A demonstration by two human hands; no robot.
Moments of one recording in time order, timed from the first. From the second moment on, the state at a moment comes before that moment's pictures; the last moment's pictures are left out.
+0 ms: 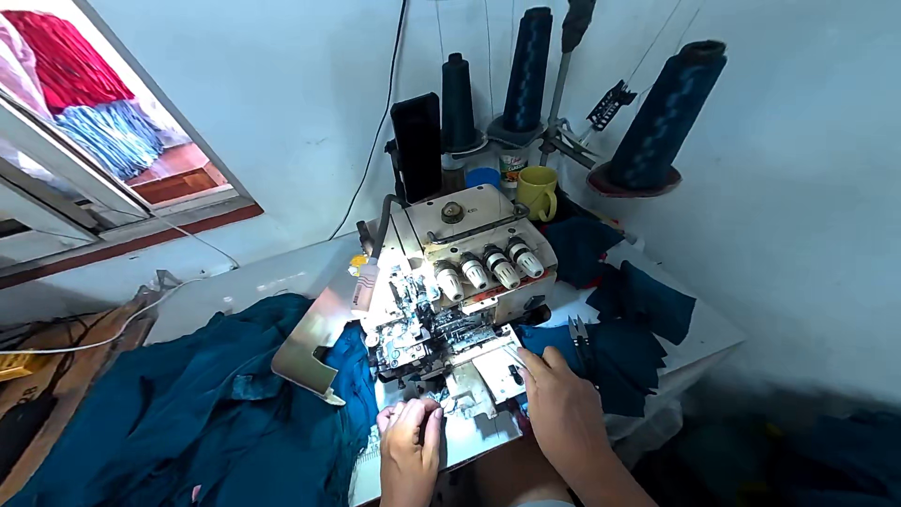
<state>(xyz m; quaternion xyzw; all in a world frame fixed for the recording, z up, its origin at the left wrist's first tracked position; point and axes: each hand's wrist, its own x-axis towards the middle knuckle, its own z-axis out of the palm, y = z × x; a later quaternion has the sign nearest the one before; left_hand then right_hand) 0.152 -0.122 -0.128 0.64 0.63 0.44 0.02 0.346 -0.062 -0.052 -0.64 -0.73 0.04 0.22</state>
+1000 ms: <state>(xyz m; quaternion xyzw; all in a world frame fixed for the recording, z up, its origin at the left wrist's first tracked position) 0.149 -0.122 -0.129 0.65 0.61 0.44 0.07 0.299 -0.047 -0.034 -0.61 -0.78 -0.02 0.14</state>
